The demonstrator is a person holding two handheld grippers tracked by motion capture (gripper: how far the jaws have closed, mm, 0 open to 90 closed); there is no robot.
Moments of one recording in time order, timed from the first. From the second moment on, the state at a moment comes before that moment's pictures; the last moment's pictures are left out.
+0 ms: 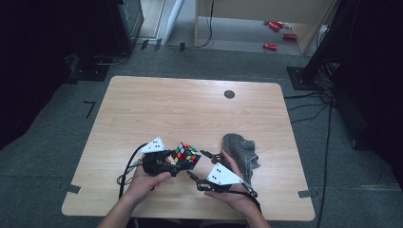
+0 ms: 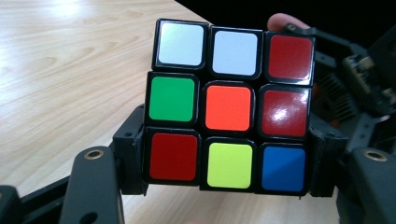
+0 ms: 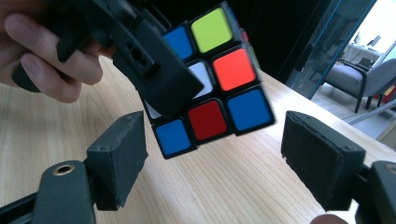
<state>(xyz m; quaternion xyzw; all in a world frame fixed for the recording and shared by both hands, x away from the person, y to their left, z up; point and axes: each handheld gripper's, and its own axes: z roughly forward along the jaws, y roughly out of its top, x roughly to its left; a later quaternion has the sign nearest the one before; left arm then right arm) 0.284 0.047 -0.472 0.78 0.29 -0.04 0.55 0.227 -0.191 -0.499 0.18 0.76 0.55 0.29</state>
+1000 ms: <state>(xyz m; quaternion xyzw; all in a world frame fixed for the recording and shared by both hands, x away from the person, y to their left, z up) 0.287 0.048 -0.468 0.78 0.29 -0.07 0.55 0.225 -0.195 -0.502 0.15 0.77 0.52 0.33</state>
